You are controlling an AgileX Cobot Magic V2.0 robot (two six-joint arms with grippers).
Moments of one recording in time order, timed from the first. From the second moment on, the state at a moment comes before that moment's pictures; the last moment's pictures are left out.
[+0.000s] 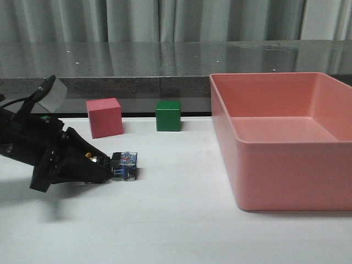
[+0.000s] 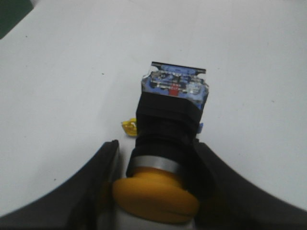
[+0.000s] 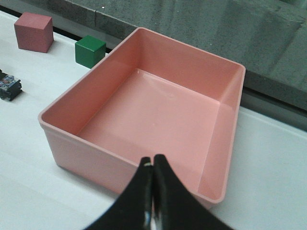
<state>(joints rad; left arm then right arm) -0.05 2.11 -1.00 -1.50 0.97 2.55 0.22 0.33 -0.43 0.07 0.51 -0.29</state>
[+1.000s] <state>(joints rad) -0.42 1.68 -1.39 0.07 0.98 1.32 0.22 0.33 -0.43 0.07 0.51 -0.29</state>
